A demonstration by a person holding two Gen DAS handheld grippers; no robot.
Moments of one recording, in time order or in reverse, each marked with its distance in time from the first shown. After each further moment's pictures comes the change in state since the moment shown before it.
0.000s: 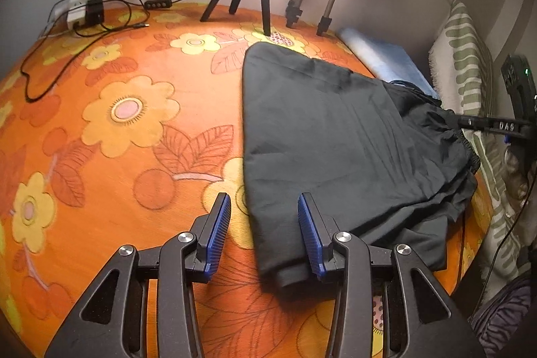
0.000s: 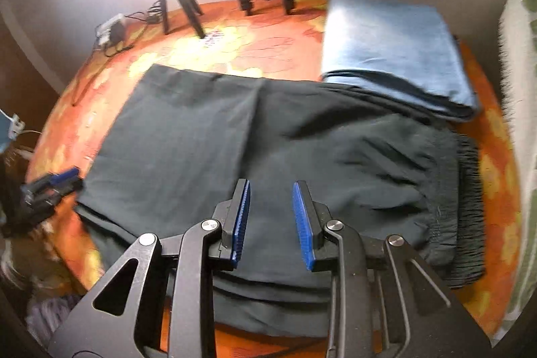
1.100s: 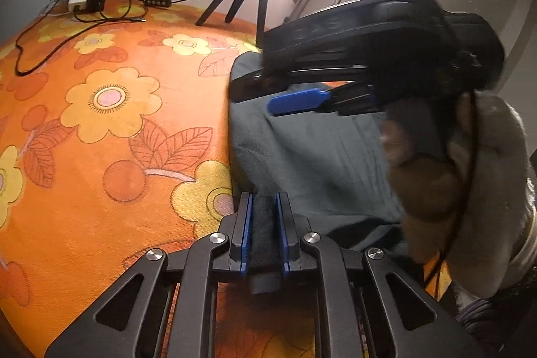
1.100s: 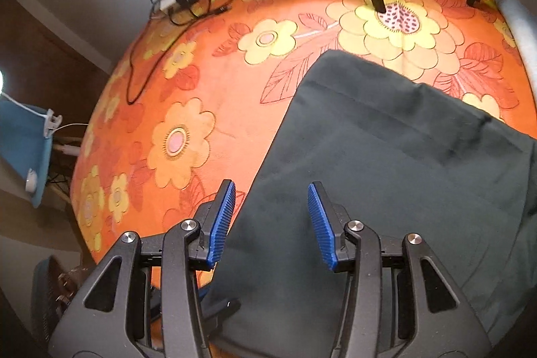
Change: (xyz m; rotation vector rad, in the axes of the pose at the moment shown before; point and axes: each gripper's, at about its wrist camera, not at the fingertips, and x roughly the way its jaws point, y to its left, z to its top) left arm 0.001 -0.002 -0.007 -0.088 -0.089 -0.110; right arm 0.131 0.193 0.067 -0.037 0.186 0.222
